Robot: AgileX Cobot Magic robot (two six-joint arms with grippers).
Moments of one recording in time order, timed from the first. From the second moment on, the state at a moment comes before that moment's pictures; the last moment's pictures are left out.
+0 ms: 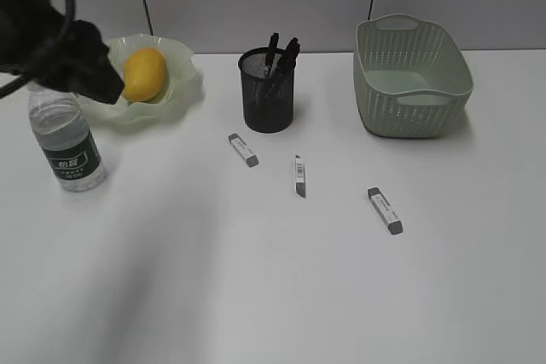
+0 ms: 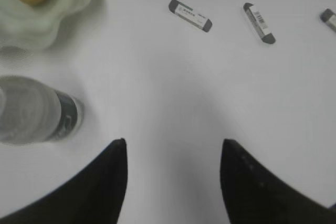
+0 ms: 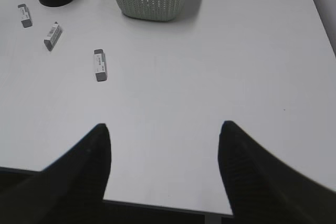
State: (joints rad) left arm -0.49 1.40 -1.17 -0.03 0.87 -0.01; right arm 0.10 -0.01 -0.50 0.05 1.05 -0.06
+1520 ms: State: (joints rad) left arm -0.53 2.33 -1.84 -0.18 0.87 -0.78; right arm 0.10 -0.01 -0.50 0.04 1.05 -0.05
